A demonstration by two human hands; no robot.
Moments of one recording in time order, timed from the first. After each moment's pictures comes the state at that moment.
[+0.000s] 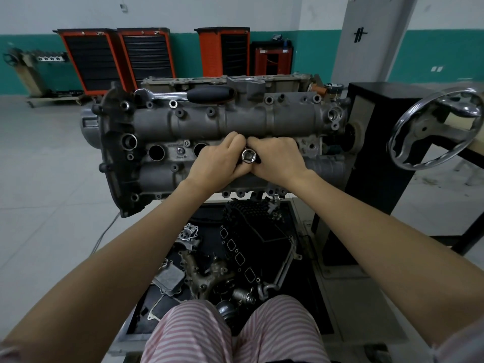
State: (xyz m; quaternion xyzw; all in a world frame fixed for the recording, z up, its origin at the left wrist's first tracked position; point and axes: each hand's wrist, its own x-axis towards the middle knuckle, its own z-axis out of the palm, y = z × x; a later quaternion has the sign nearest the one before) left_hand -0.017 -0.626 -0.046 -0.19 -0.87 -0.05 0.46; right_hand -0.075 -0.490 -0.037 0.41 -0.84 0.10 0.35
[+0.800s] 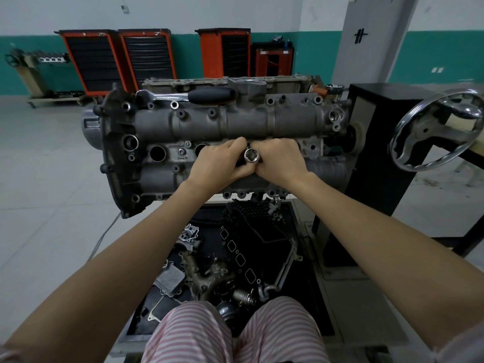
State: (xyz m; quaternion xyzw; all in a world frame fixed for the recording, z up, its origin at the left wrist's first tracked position) left_hand -0.020 -0.629 -0.047 -0.16 -0.87 -0.02 0.47; right_hand -0.073 -0.490 -0.035 0.40 -0.84 0.13 0.35
